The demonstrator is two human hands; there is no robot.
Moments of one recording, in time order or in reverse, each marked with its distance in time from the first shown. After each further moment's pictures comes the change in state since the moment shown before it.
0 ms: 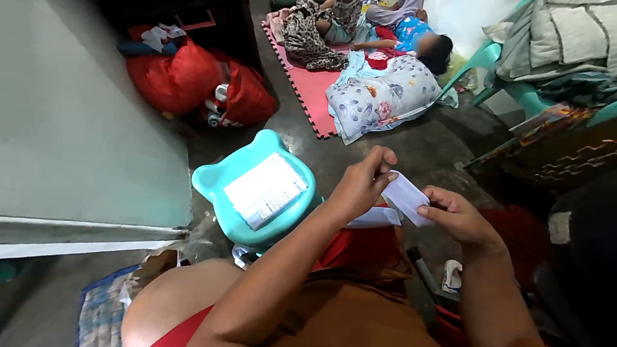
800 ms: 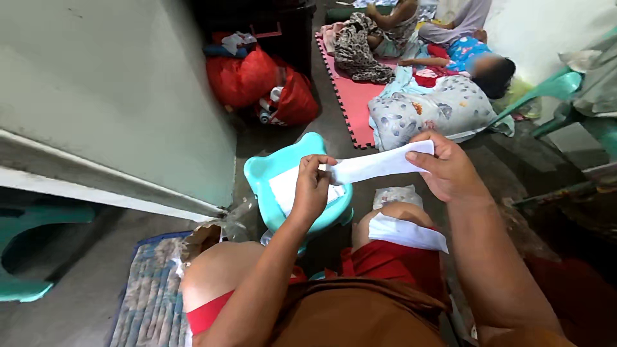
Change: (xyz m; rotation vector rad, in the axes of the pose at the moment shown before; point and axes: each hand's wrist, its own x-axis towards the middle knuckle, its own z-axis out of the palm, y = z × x) left_hand -0.095 -0.052 -0.108 0.066 0.604 -0.280; right_hand 0.153 -0.057 0.086 0.113 -0.022 -0.164
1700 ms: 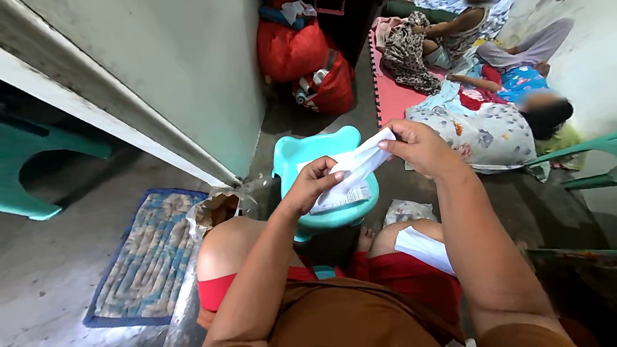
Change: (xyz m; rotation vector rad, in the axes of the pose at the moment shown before) left_hand -0.014 -0.044 -0.083 -0.603 -0.171 -0.187; right_hand 0.105 0.009 0.104 -0.423 -0.470 0.087
